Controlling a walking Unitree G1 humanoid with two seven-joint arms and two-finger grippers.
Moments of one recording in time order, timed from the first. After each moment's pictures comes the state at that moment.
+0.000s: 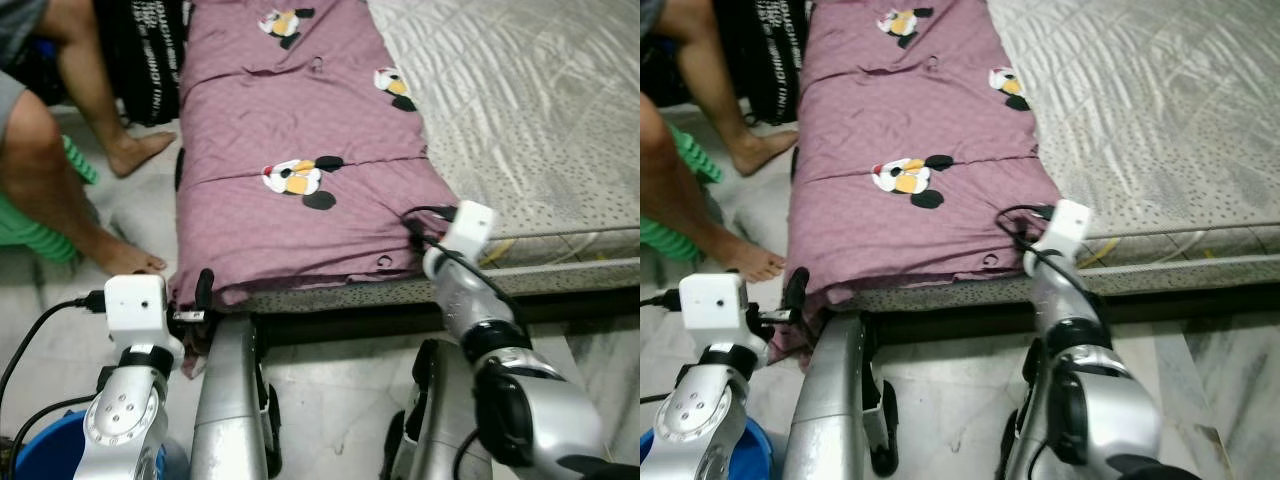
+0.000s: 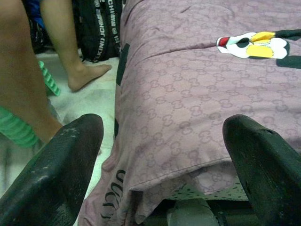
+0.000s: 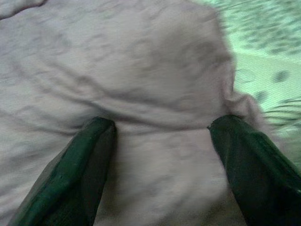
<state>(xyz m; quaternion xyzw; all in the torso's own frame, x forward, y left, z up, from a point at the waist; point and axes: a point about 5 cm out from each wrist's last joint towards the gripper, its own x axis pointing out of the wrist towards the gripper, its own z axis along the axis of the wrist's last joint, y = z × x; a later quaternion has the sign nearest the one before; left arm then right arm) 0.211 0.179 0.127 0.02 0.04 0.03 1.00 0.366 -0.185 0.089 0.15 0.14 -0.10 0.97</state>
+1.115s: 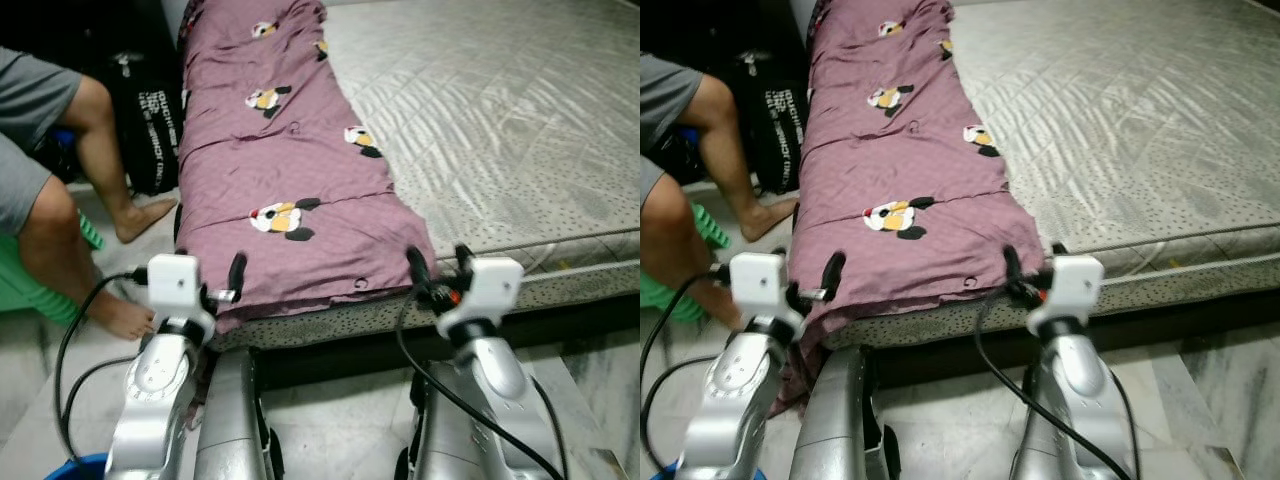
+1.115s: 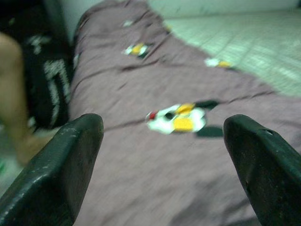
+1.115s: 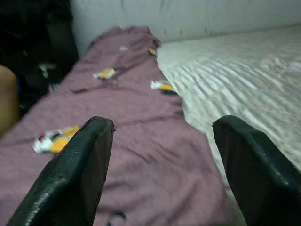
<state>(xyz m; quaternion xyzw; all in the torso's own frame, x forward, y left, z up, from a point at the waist) 0.258 0.154 0.115 0.00 -0.01 -0.06 1.00 0.258 -0.147 0.120 0.05 -0.05 0.07 1.00</state>
